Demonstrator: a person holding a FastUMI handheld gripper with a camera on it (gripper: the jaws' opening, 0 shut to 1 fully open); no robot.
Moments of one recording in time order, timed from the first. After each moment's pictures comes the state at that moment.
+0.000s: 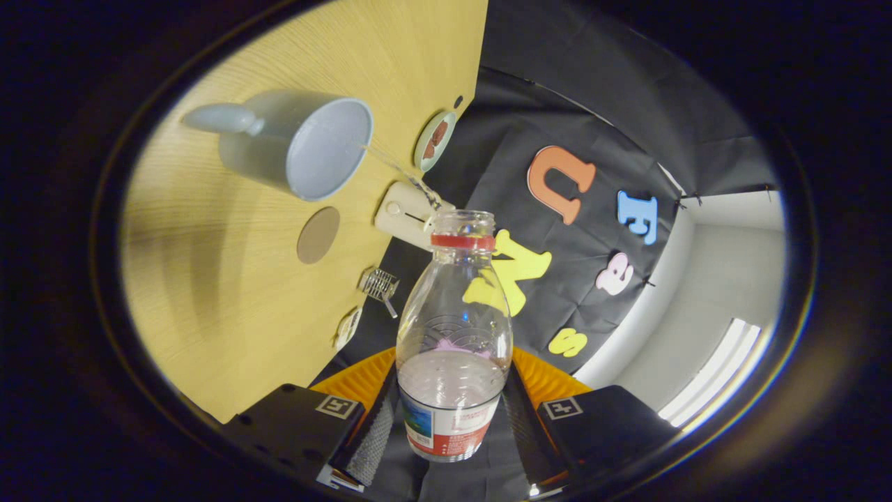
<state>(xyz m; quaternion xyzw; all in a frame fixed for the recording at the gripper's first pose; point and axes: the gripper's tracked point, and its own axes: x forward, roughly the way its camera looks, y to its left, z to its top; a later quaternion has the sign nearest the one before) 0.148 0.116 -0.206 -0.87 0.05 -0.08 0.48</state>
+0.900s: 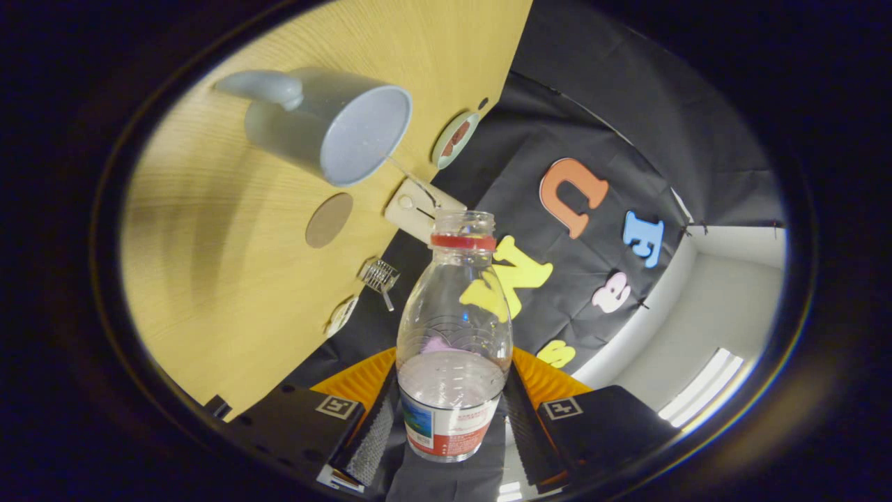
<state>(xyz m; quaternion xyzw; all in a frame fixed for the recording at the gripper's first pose) 0.149 0.113 -0.211 -0.90 0.05 -0.07 0.43</state>
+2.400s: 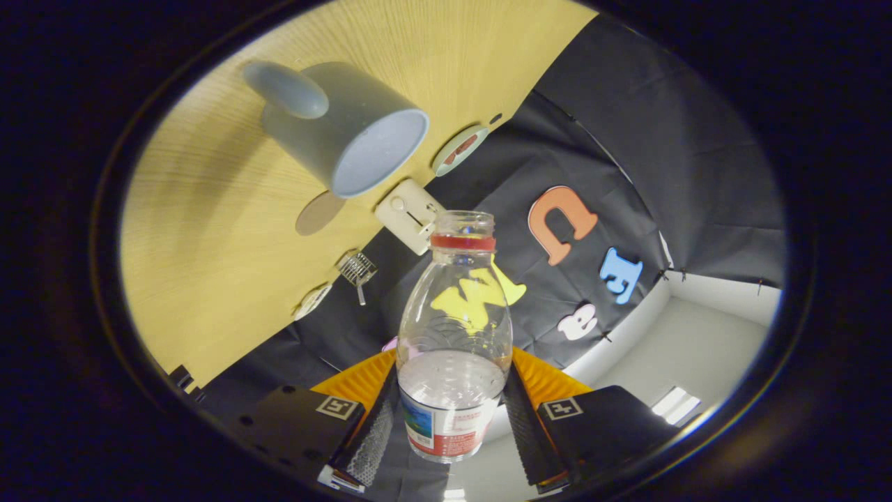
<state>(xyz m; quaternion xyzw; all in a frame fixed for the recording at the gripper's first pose) 0.142 0.143 -0.206 -0.94 0.01 -0.09 0.34</state>
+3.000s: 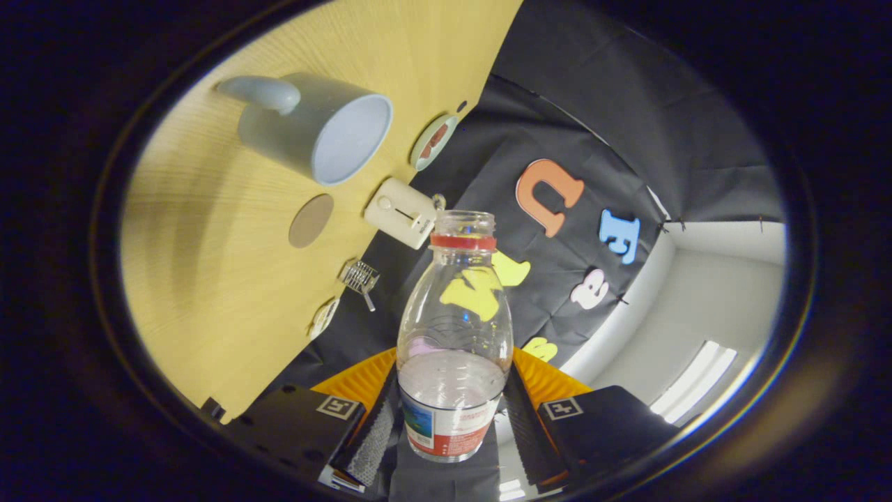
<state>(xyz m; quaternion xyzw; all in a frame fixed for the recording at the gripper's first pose) 0.132 0.120 -0.194 -0.89 -0.01 -0.09 0.46</state>
